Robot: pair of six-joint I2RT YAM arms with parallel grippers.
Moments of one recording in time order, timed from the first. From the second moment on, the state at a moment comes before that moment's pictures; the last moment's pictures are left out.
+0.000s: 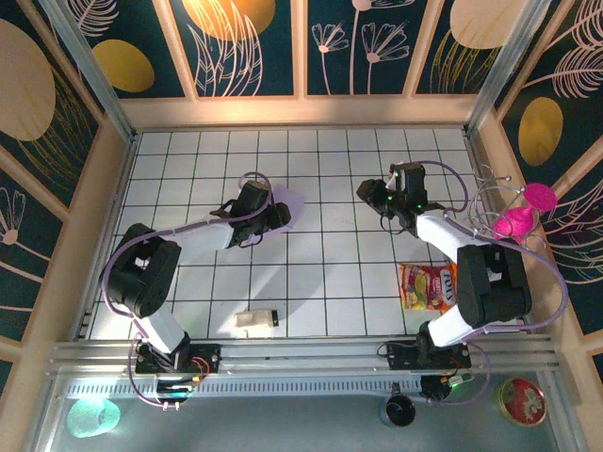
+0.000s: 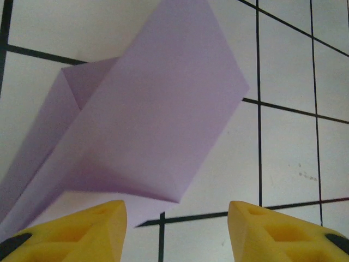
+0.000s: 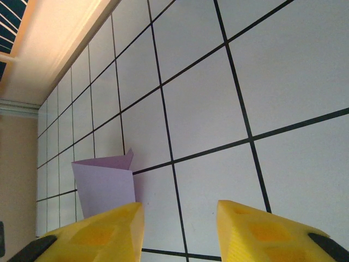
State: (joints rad) left arm -0.55 1.72 0.93 -0.02 0.06 -0.79; right arm 0.22 1.53 0.85 0.02 -0.34 0.78
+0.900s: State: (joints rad) left arm -0.48 1.88 1.01 0.00 -0.01 -0.73; right arm 0.25 1.57 0.85 0.02 -0.37 0.78
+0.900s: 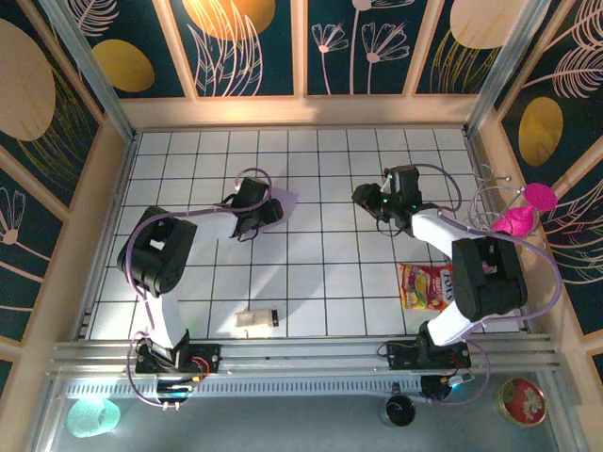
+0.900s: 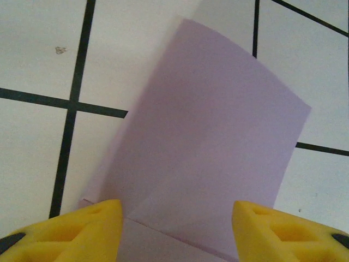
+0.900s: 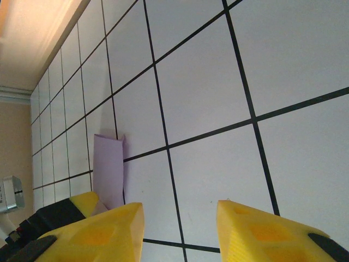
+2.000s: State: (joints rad) left arm -0.50 1.91 0.90 0.27 0.39 -0.95; right arm 0.53 1.77 0.78 0.23 -0.46 1.17
